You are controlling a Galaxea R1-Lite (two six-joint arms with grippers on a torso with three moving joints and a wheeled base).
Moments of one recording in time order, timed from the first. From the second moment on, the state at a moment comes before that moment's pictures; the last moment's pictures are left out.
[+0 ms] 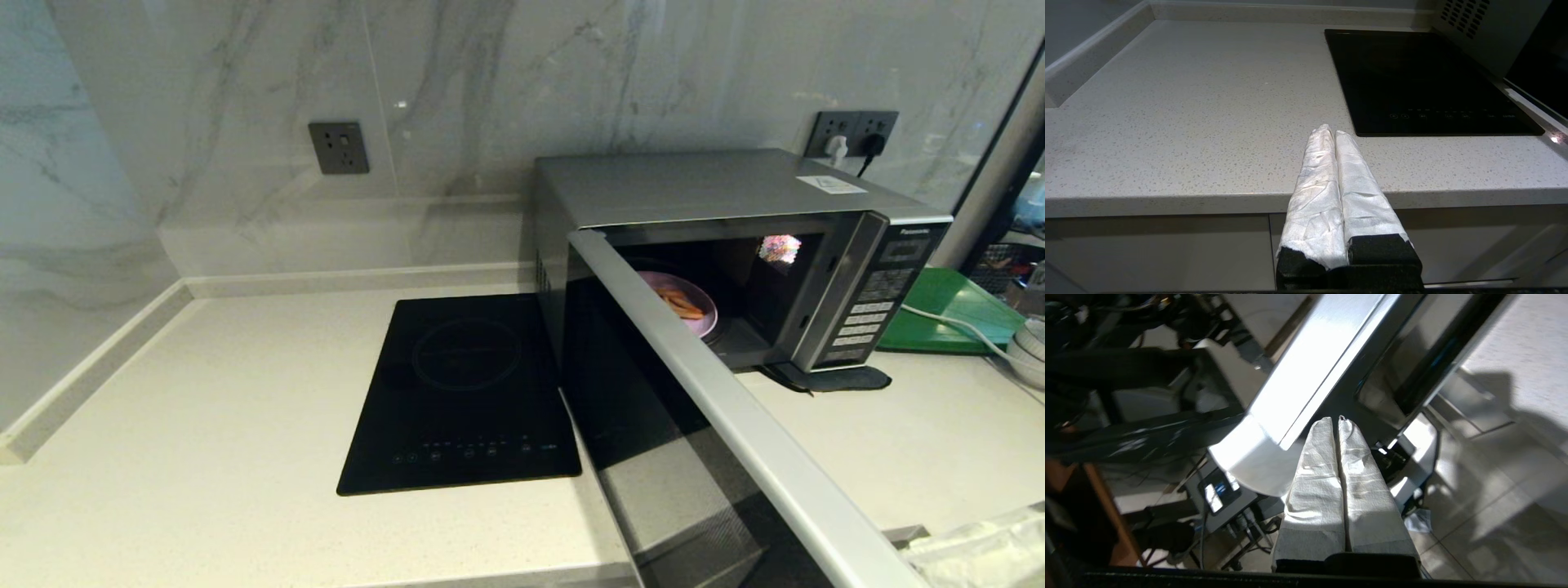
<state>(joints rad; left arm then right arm) 0.00 0.00 0.00 -0.01 0.02 -0.07 0.60 1.20 -1.24 0.85 0.47 0.07</state>
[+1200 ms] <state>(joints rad) 0.00 0.00 0.00 -0.01 0.02 -0.07 0.36 1.41 -1.34 0.62 0.16 0.69</state>
